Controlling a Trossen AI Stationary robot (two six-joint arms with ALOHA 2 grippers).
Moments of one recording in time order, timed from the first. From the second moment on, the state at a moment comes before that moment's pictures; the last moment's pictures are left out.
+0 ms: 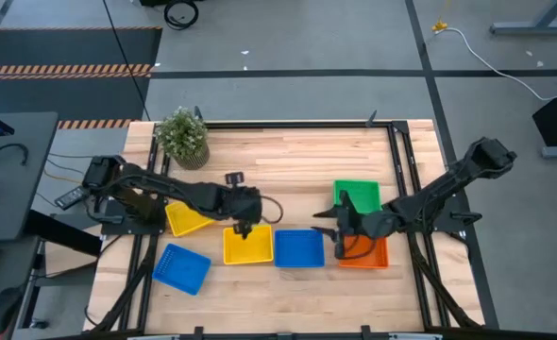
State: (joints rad) left arm -0.16 1.61 1.12 -0.71 -0.54 -0.15; right arm 0.46 1.26 0.54 0.38 0.61 0.14
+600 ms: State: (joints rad) left arm -0.53 1.34 1.03 -1.32 -0.38 -1.04; right arm 0.50 1.54 0.43 1.11 0.57 0.00
